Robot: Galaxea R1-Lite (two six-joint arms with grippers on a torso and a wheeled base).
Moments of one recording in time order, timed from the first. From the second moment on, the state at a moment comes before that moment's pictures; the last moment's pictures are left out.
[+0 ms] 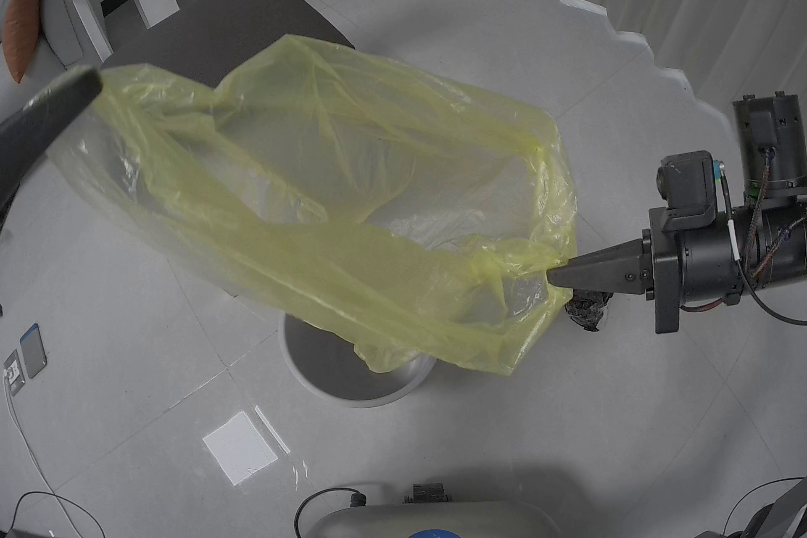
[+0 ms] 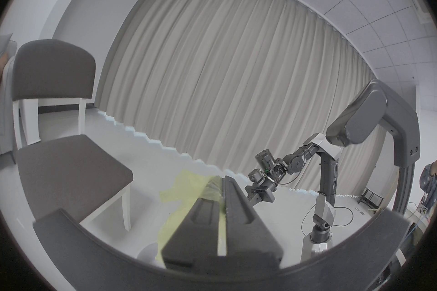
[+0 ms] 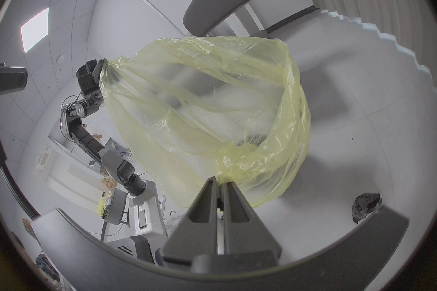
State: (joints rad) left arm -0.45 0.93 -0.75 -0.43 -0.53 -0.05; right arm 0.52 1.47 -1.00 0.00 0.53 0.00
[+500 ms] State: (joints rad) left arm -0.42 0.92 -0.62 -0.45 -0.49 -0.08; right arm 0.52 1.60 -0.99 -0.09 0.53 0.00
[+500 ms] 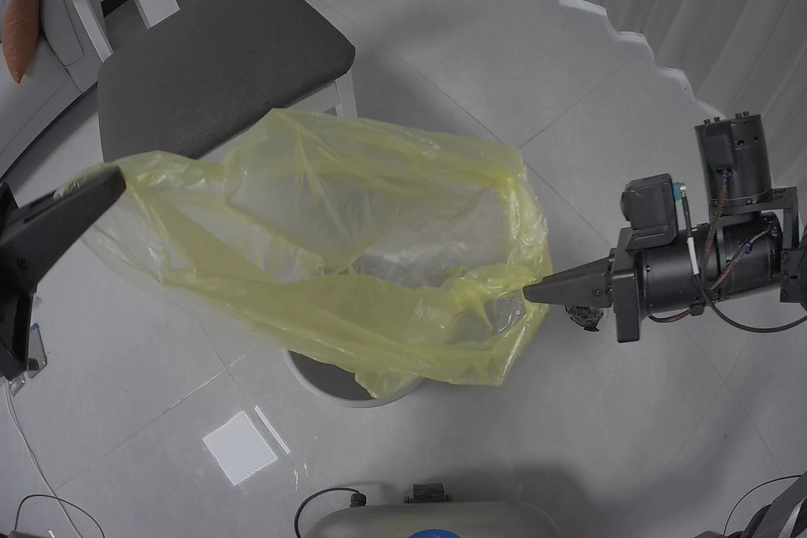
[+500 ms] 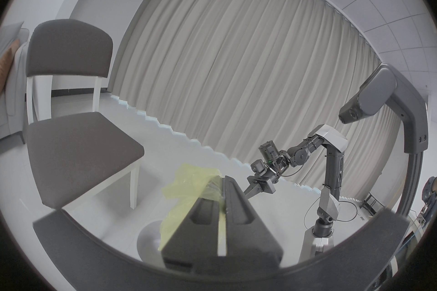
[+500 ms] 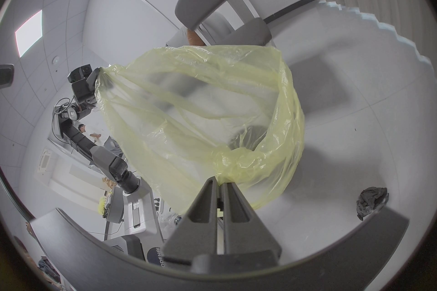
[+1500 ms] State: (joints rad) left arm -0.36 1.26 -0.28 -0.93 -0.49 -0.15; right arm 0.45 2.00 -1.00 -0.38 0.59 0.00
